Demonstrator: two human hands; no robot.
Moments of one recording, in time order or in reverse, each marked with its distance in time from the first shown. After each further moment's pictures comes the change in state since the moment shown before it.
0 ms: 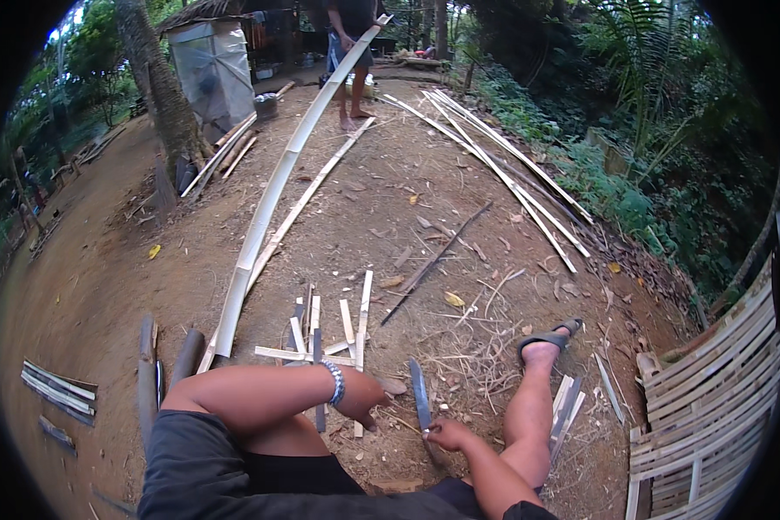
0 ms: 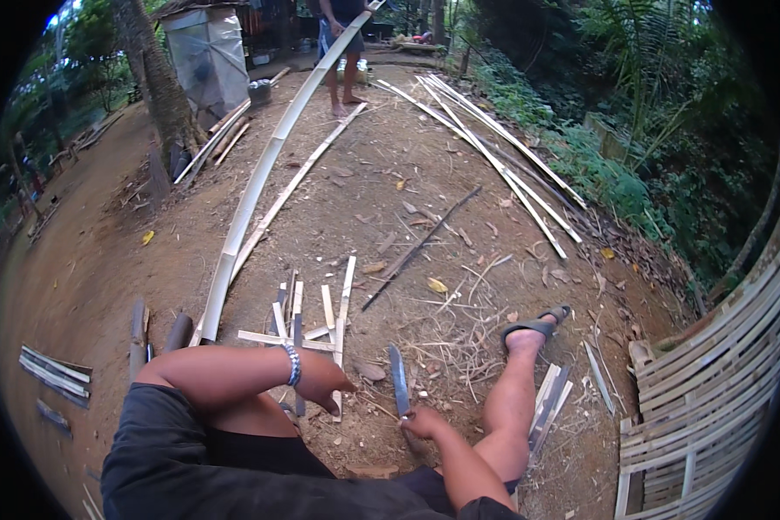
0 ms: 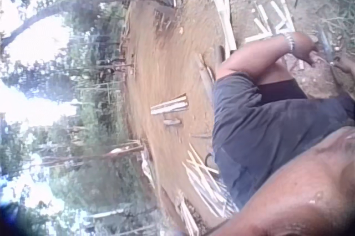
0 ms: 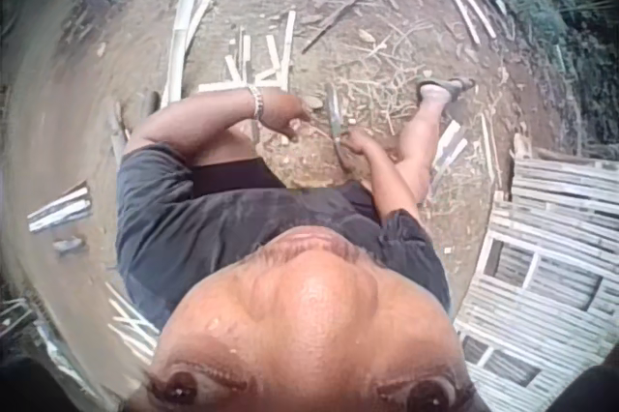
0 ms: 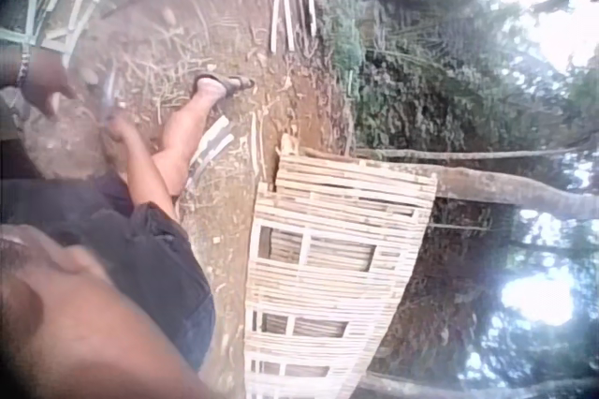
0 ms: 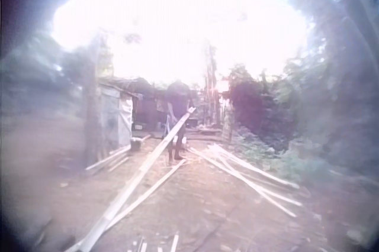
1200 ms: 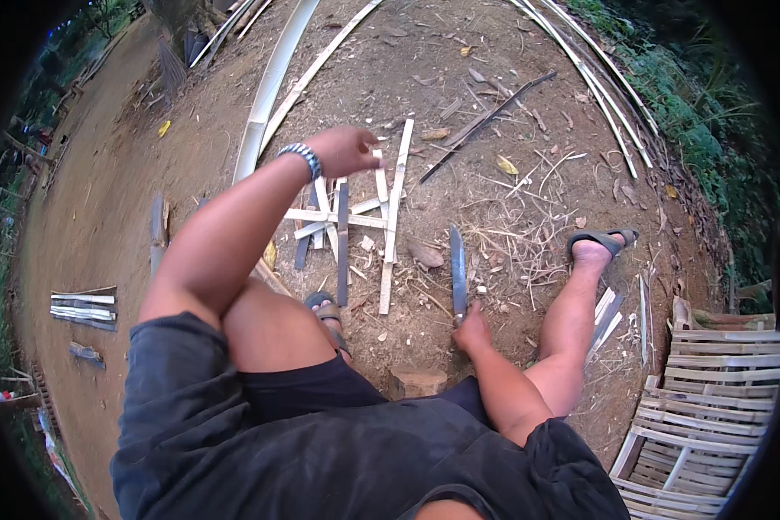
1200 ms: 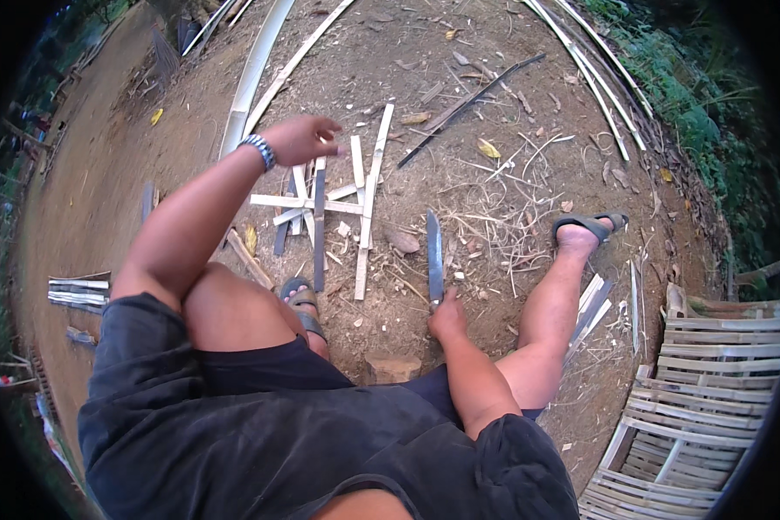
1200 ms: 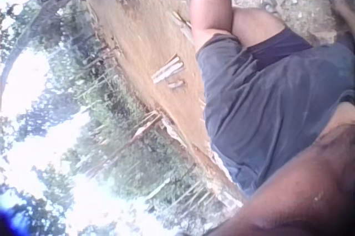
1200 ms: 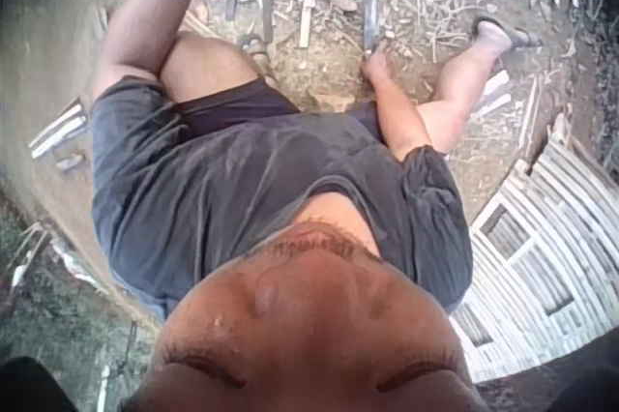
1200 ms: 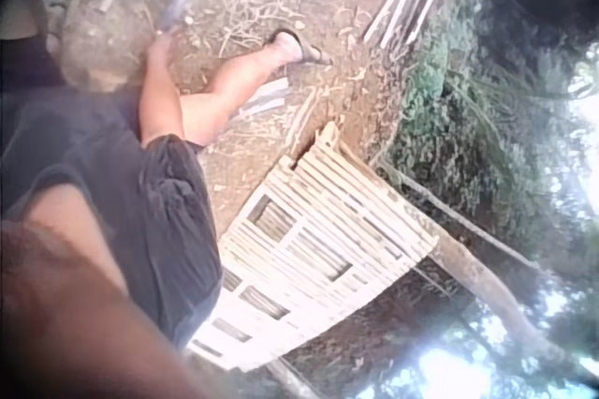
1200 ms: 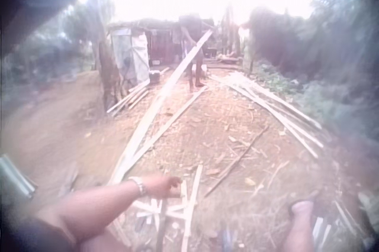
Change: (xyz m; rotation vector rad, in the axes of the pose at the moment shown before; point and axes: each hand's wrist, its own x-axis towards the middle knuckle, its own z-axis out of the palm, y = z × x) left_hand -0.017 -0.151 -0.025 -0.503 0.518 -0.634; right_hand 0.017 -0.009 0.050 0.007 0.267 0.353
